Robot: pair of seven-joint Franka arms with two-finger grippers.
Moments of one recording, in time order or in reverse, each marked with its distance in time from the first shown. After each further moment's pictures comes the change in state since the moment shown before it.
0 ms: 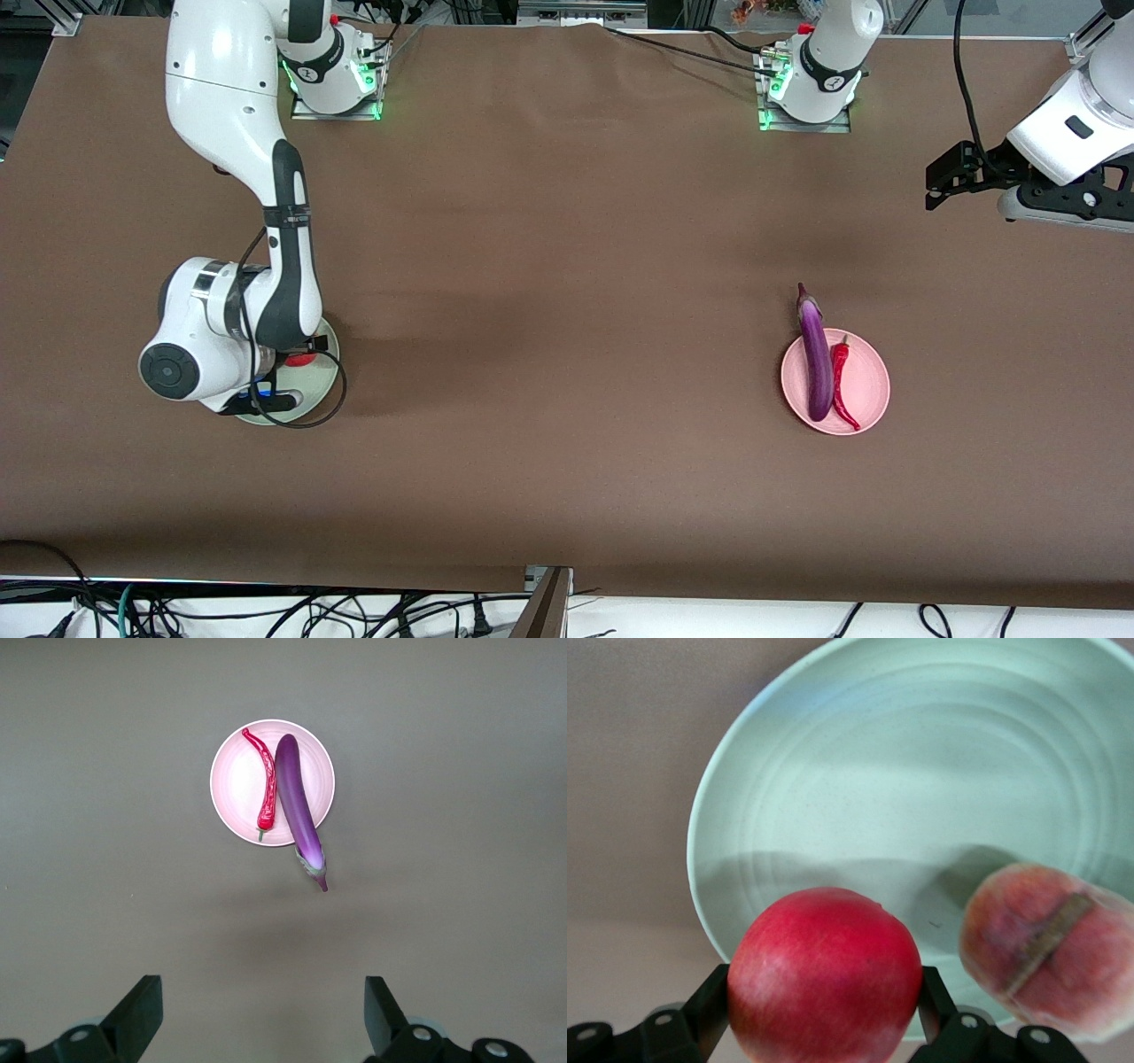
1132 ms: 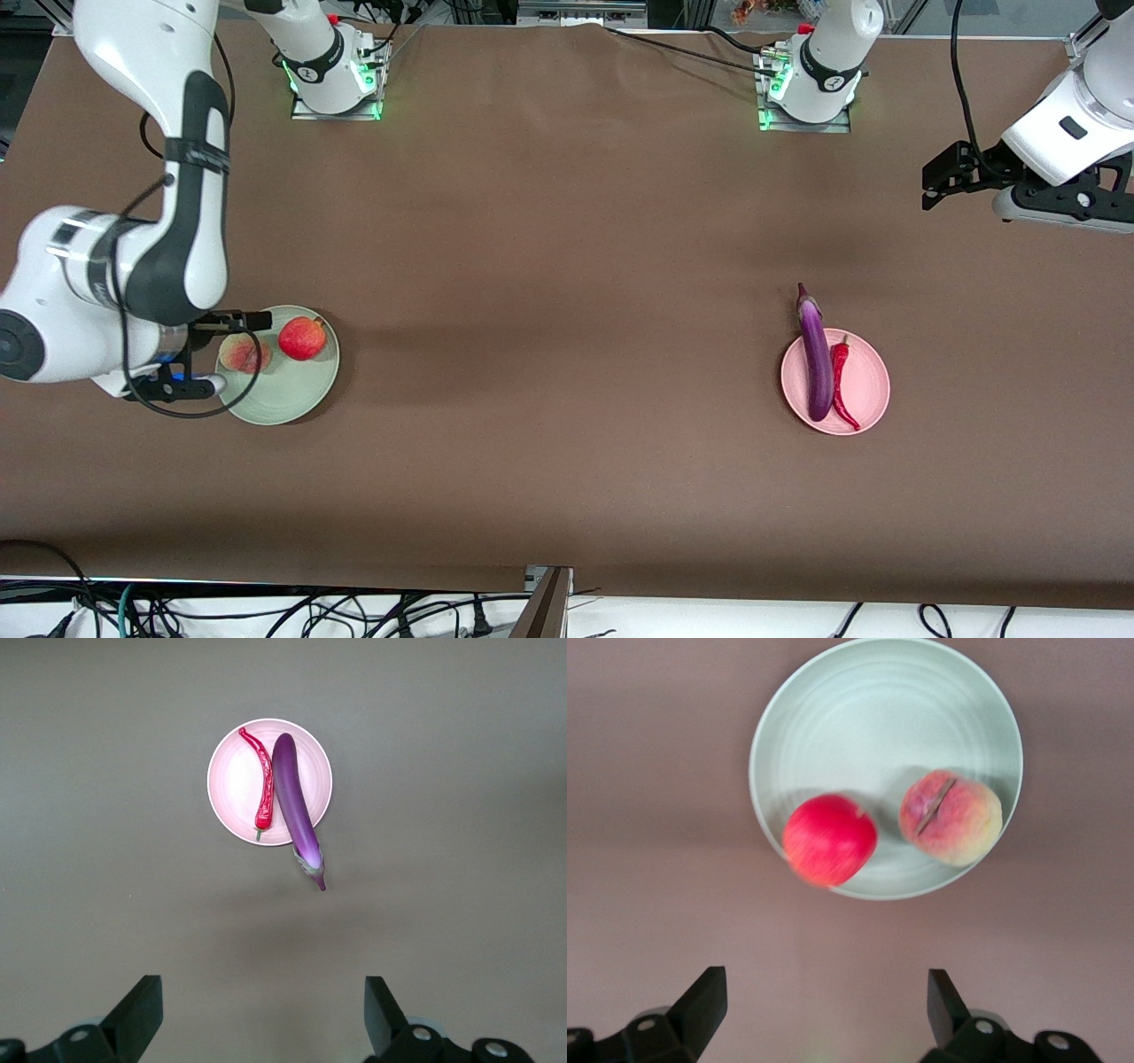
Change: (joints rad) left arm -0.001 0.005 -0.005 0.000 0.000 -0.001 0.000; right arm -0.020 -0.177 -0.124 0.140 0.002 -0.337 -0.012
